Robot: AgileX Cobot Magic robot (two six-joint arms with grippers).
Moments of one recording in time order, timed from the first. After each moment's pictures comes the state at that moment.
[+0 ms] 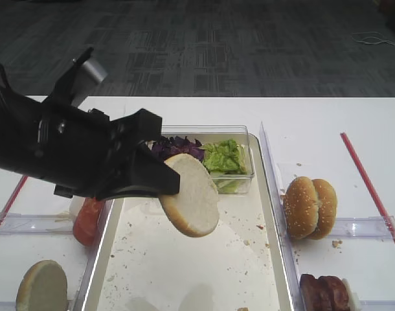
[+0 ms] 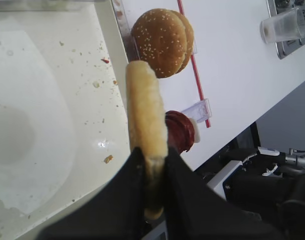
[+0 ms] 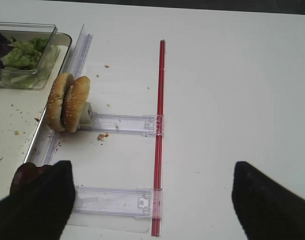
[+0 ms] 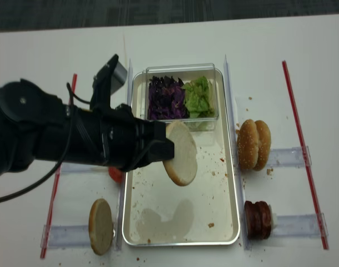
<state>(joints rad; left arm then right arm) -0.45 1.32 -0.77 -1.12 0.74 0.44 0.01 -0.02 -0.49 0.02 1.12 -0.06</state>
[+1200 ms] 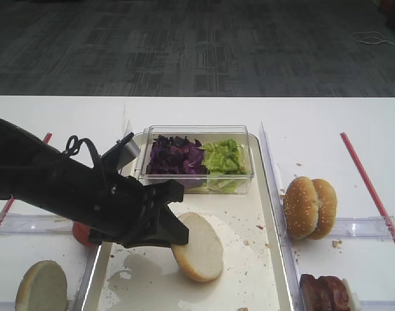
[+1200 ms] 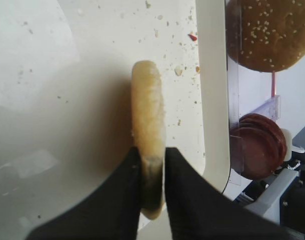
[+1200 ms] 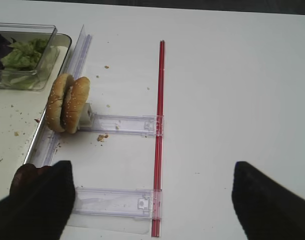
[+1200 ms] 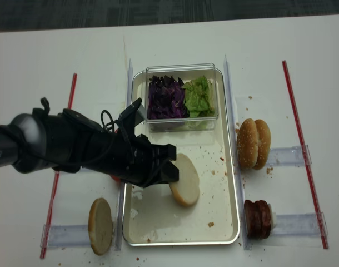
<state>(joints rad) -0.45 1.72 -0.74 -1.42 0.70 0.82 0.01 -0.02 -0.49 0.02 1.12 -0.06</state>
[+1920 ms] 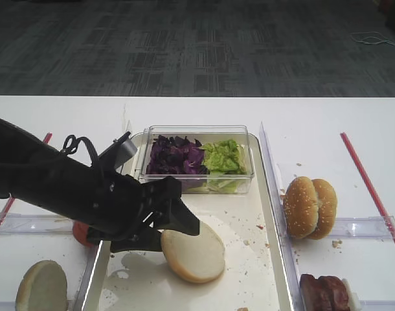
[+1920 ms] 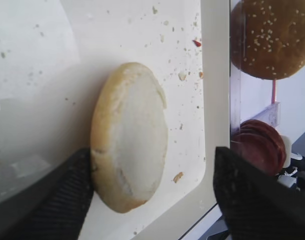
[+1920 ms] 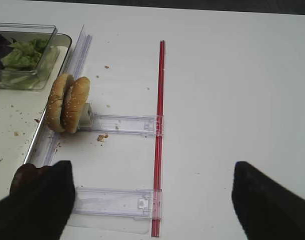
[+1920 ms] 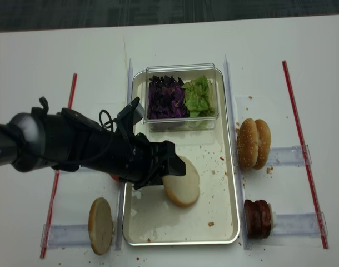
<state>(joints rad) -0.43 1.72 -0.74 -1.42 0.70 0.79 0.01 -0.02 -0.49 0.02 1.12 -0.06</state>
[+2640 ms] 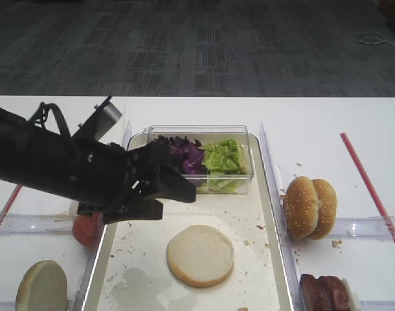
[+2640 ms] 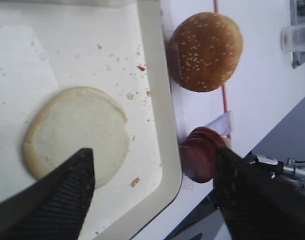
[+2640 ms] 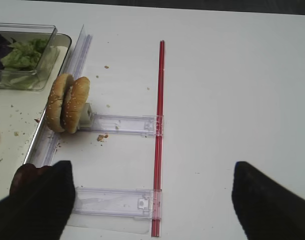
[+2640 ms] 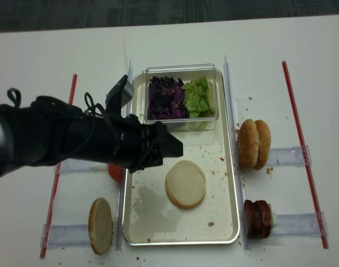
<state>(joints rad) -0.39 1.55 -0.74 -1.39 0.75 0.77 0.01 -0.02 -0.49 0.02 1.12 -0.06</state>
